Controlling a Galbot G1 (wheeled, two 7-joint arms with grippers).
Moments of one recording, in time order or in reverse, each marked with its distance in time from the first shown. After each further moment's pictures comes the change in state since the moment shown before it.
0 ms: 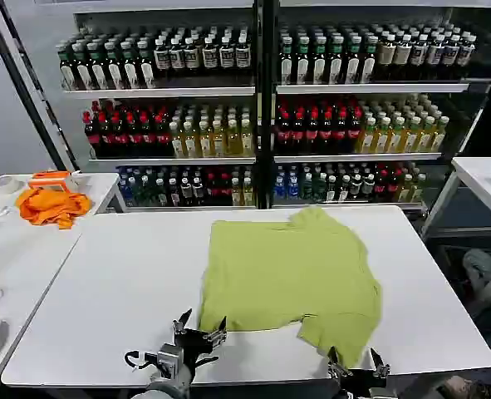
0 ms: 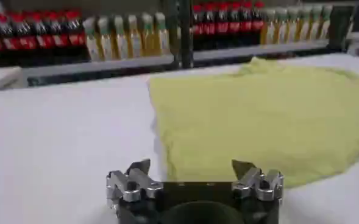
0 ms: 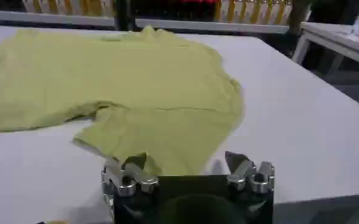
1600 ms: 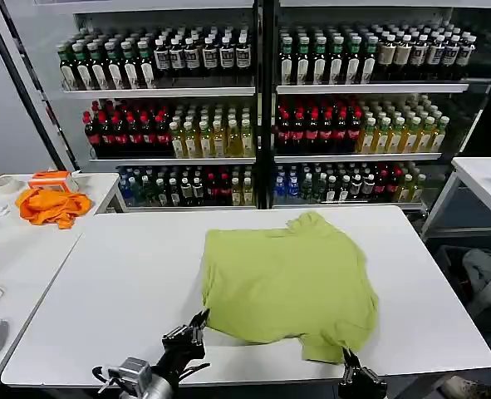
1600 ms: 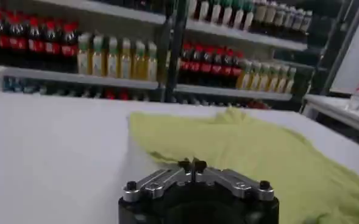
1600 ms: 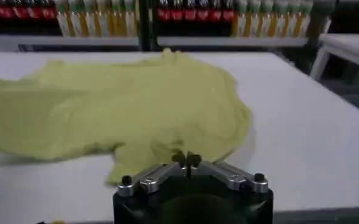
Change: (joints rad) left arm 0.186 0.091 -0.122 -0.261 -0.191 -0.137 0.070; right arm -0.124 -0.106 0.088 0.206 0.033 0.127 -0.091
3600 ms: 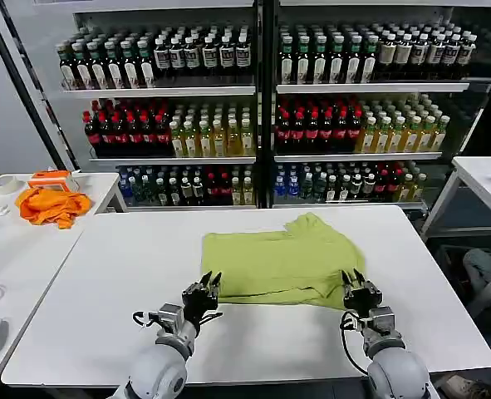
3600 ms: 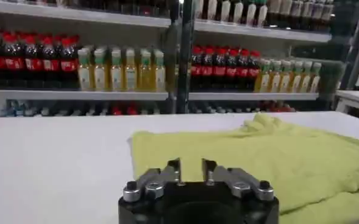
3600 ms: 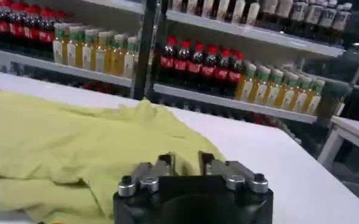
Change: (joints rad) left arm -0.407 -0.064 0.148 0.412 0.030 -0.044 -0.043; right arm 0.555 -0.139 -0.032 -0.492 0.011 0.020 -0.085
